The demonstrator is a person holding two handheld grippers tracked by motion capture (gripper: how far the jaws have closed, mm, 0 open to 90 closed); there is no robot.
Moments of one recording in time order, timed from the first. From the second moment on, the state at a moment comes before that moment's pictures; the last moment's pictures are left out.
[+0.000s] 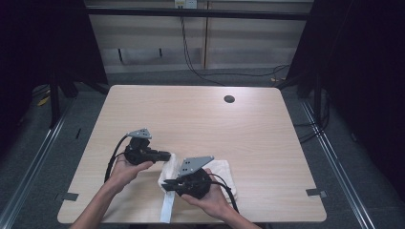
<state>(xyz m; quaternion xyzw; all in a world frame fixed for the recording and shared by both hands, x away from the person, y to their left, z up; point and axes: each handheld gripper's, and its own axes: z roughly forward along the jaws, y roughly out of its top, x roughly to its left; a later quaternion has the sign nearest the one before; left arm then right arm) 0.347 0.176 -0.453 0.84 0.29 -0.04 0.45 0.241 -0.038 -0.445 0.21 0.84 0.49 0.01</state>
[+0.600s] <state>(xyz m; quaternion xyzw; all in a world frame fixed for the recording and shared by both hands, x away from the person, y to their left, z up) 0.352 0.135 -0.455 0.85 0.27 -0.06 0.44 0.236 -0.071 -0.449 0.24 0.83 0.50 0.02</state>
